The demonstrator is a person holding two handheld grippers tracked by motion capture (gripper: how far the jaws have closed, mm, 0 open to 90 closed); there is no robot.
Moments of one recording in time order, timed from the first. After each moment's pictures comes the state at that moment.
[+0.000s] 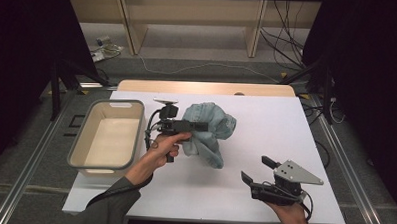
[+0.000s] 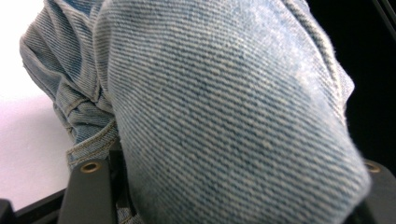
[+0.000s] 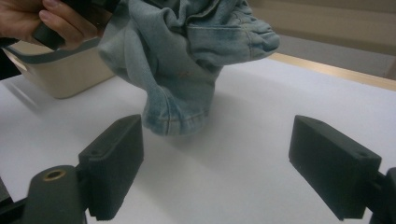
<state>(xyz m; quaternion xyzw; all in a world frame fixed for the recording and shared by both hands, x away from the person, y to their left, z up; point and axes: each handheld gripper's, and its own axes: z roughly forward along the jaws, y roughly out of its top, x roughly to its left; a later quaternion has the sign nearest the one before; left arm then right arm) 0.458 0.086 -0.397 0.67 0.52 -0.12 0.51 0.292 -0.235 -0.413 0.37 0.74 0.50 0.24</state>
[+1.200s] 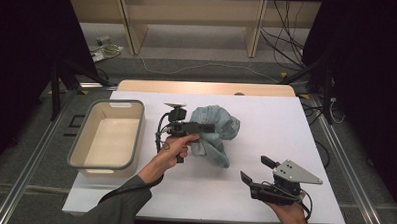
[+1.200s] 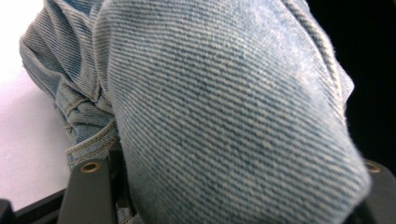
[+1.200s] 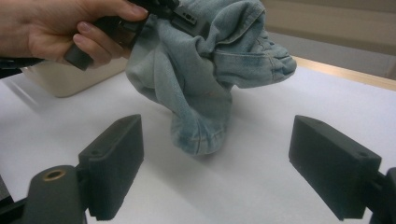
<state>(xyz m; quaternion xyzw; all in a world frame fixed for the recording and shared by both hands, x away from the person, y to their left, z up) 0.469 0.064 -0.421 0.66 0.54 -0.12 0.50 0.293 -0.234 -0.413 0.37 0.75 0.50 0.24</state>
